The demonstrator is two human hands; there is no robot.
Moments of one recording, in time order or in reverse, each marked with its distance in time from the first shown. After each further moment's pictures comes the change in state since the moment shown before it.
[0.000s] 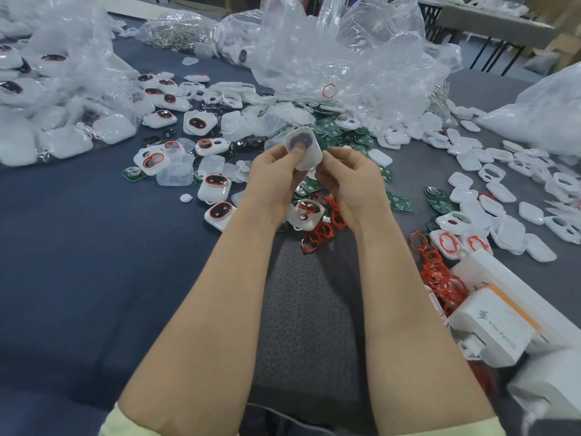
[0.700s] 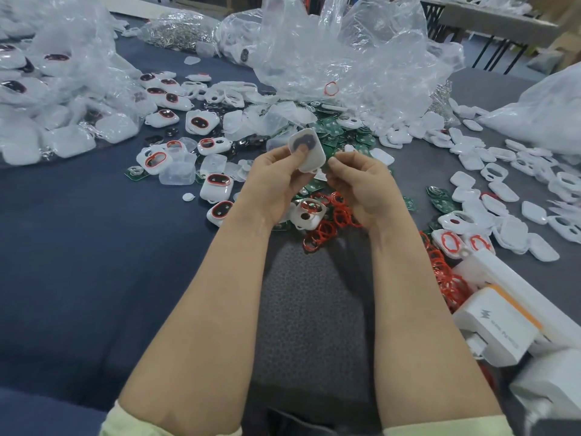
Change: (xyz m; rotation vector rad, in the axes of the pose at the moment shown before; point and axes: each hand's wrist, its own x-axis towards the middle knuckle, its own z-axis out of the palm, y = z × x) left_hand 0.005 -0.001 -0.011 -0.041 -0.059 -0.050; right_hand 0.000 -0.005 -0.014 0.015 -0.096 0.065
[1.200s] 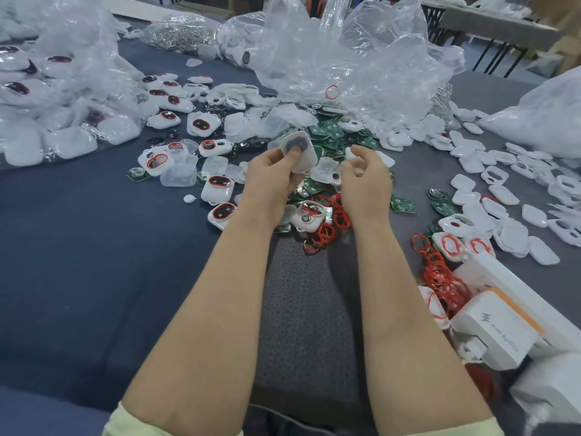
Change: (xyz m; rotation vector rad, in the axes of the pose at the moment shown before) left_hand 0.000 0.000 0.000 0.152 0.139 0.025; right_hand -0.001 0.009 0.008 -0.624 0.370 -0.215
